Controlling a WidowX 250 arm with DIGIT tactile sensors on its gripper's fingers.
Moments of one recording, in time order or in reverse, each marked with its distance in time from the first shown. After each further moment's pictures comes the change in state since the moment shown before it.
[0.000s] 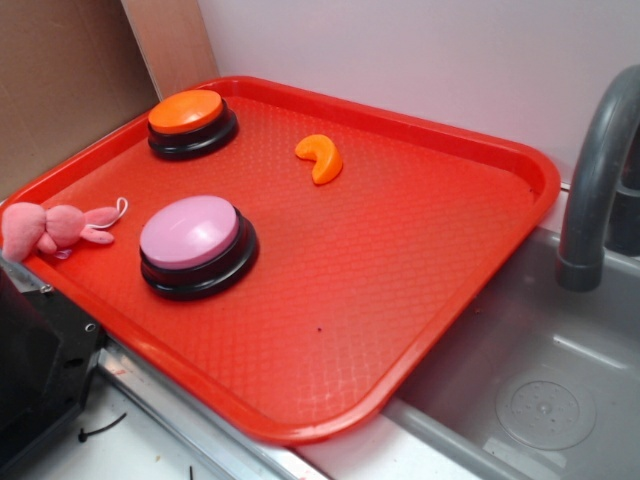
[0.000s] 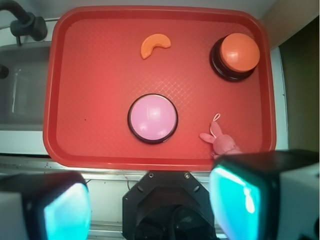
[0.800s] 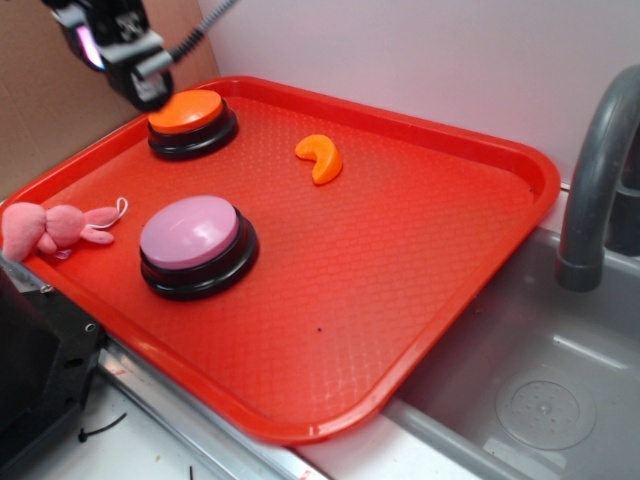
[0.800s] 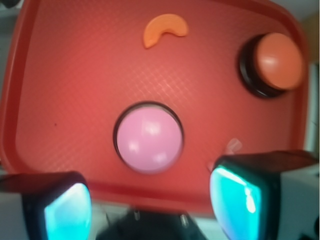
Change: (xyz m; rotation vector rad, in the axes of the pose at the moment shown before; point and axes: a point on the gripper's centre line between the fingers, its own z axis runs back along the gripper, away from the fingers) arm 0.051 0.002 -0.115 0.018 0.100 -0.144
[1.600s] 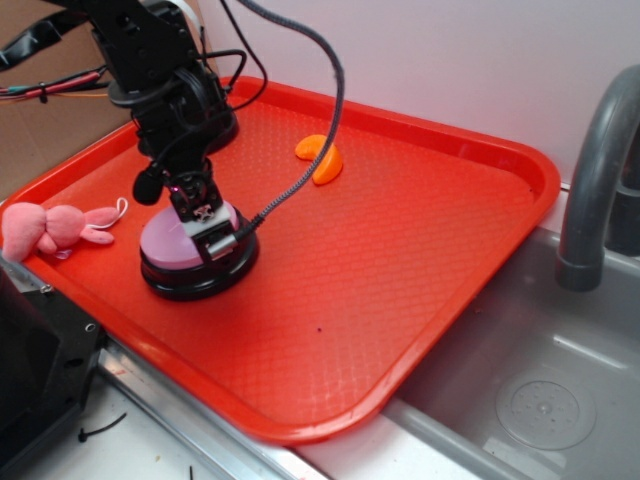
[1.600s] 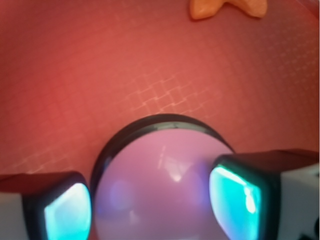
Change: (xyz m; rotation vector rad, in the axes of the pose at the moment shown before) arm -0.004 -0.008 -0.082 0.032 -0.092 -0.160
